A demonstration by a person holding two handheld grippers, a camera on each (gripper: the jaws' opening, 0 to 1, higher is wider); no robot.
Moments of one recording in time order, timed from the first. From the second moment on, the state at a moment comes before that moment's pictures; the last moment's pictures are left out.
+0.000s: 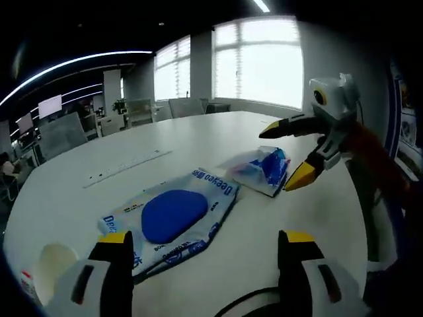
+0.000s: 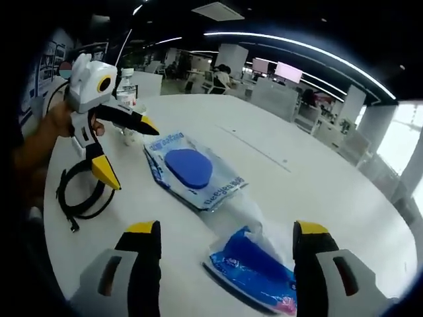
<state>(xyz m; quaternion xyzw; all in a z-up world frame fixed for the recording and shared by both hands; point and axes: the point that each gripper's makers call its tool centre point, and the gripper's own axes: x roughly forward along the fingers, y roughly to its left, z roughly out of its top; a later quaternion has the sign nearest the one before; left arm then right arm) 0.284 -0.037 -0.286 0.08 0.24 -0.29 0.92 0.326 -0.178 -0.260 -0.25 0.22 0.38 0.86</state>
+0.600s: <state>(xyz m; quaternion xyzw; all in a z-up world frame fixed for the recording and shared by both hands) 0.300 -0.016 -0.294 0.09 0.26 -0.27 0.92 0.315 -0.151 -0.276 -0.25 0.23 0.42 0.84</state>
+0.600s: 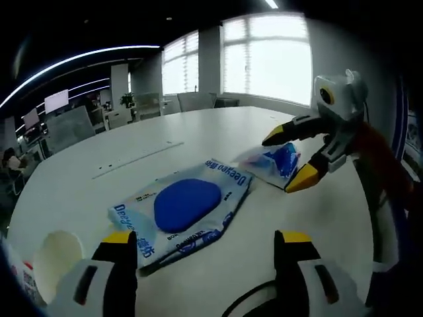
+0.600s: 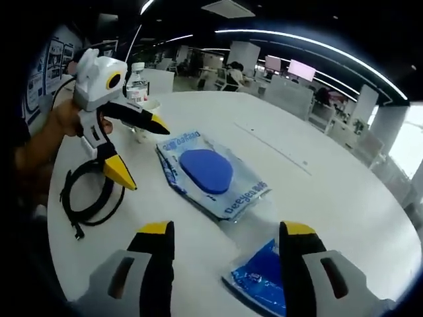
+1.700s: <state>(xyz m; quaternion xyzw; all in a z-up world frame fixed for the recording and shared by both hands) 0.310 -0.017 -0.311 0.12 0.28 -0.27 0.91 0.324 -0.133 -0.304 -0.26 0.24 0.44 0.83</state>
